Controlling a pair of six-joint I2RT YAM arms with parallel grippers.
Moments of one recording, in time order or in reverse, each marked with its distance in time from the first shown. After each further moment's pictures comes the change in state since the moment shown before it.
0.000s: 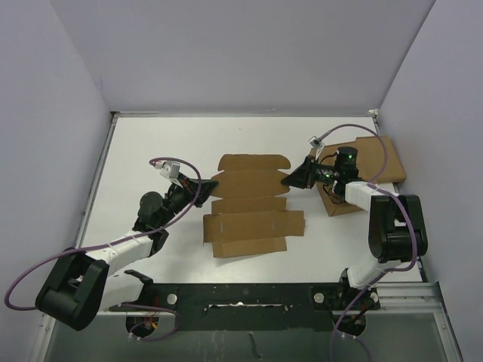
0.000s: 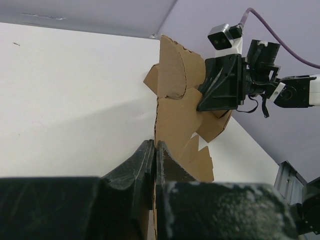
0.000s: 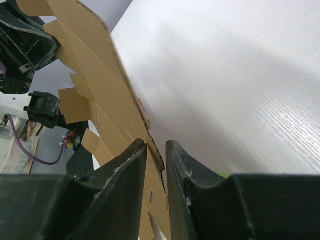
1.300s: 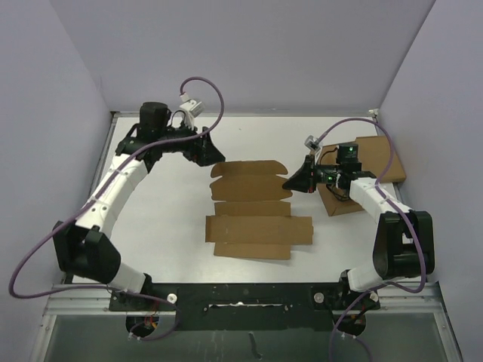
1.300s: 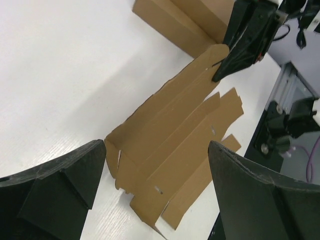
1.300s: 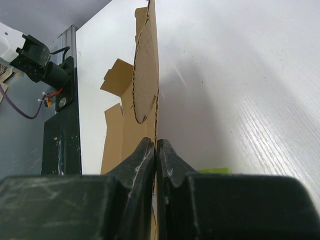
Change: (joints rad) left arm 0.159 0.263 1.057 -1.437 0.438 0.510; right arm 0.031 -0.142 0.097 -0.460 -0.054 -0.478
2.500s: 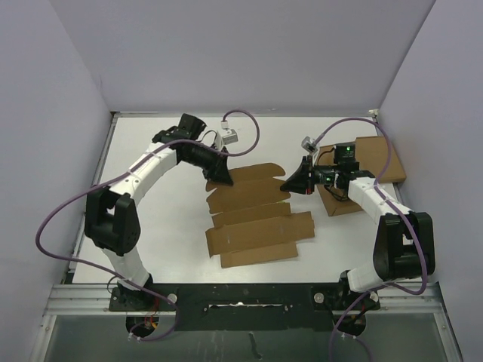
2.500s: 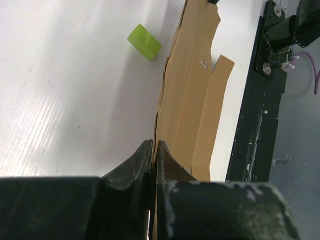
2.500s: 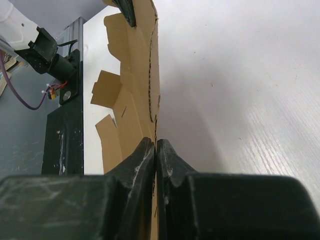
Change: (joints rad) left arm -0.128 0.346 0.172 -0.381 0.135 0.470; right arm 0.025 -0.012 0.013 -0.053 -0.025 -0.067
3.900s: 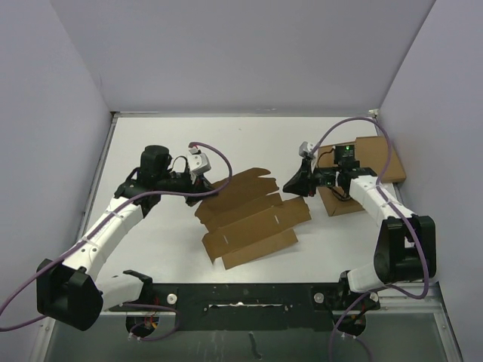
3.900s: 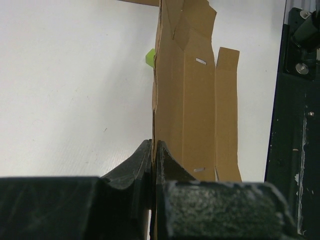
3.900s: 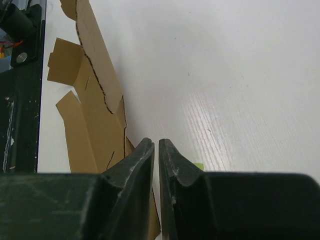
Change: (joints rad) left arm 0.047 -0.611 -0.616 0.496 -0.033 -0.011; right arm -0.006 -0.021 0.044 -0.212 0.079 -0.388
